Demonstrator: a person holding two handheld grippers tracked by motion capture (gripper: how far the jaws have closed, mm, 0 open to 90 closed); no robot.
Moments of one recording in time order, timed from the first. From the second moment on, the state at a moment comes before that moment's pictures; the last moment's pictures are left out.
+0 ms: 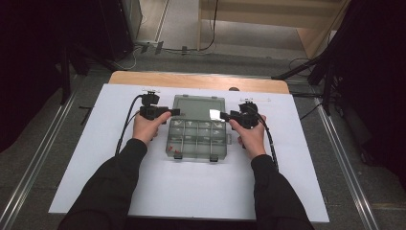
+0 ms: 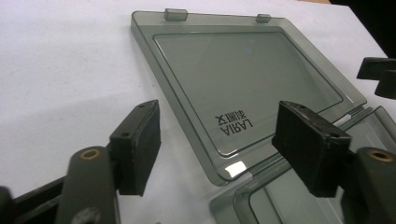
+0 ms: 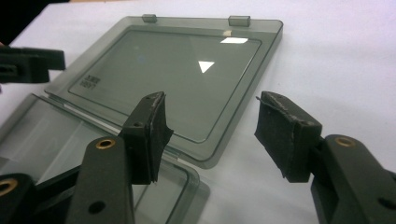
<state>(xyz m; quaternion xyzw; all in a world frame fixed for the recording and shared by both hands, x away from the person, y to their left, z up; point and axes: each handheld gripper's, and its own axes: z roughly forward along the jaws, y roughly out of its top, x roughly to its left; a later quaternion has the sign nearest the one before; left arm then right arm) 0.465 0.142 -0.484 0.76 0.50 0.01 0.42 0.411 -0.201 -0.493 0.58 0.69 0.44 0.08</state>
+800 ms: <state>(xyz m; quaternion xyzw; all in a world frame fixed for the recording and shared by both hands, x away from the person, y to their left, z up) 0.467 0.130 -0.499 0.76 0.51 -0.01 0.40 0.429 -0.186 -0.513 0.61 0.68 0.41 0.02</state>
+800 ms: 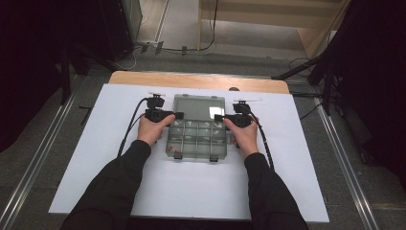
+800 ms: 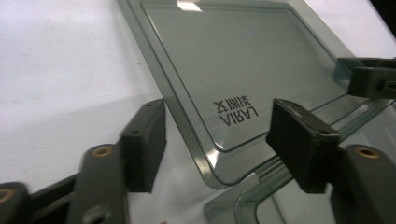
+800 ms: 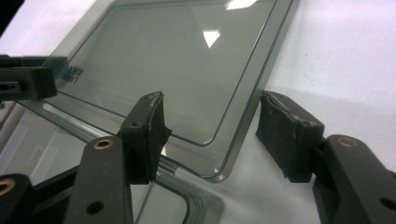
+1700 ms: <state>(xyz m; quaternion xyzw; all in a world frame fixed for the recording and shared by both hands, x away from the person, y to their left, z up) 0.458 0.143 -0.481 0.77 0.47 0.02 0.43 0.418 -0.195 -0.495 0.57 0.69 0.44 0.06</state>
